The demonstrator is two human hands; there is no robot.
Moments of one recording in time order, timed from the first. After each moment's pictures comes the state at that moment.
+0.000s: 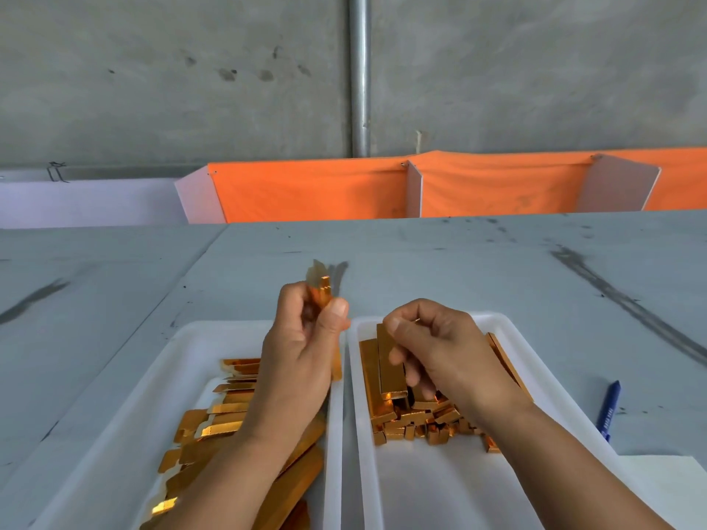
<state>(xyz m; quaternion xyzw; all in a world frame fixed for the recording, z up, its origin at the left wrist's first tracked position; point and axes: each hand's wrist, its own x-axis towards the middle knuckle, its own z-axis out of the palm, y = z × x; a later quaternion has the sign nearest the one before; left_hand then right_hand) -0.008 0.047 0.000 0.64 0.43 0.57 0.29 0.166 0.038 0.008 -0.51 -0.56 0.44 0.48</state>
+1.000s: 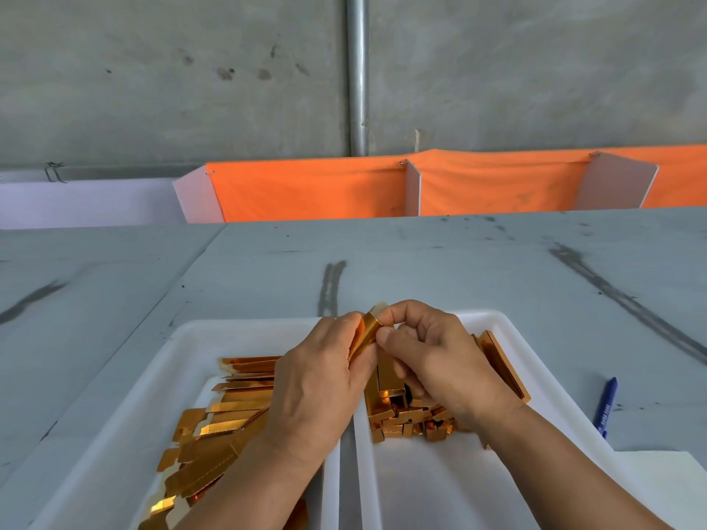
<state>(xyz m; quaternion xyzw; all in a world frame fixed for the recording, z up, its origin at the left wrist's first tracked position) 0.008 0.040 -0.009 0.78 0.51 0.37 -0.01 0.162 0.033 0.008 -0.46 -0.61 0.45 0.46</state>
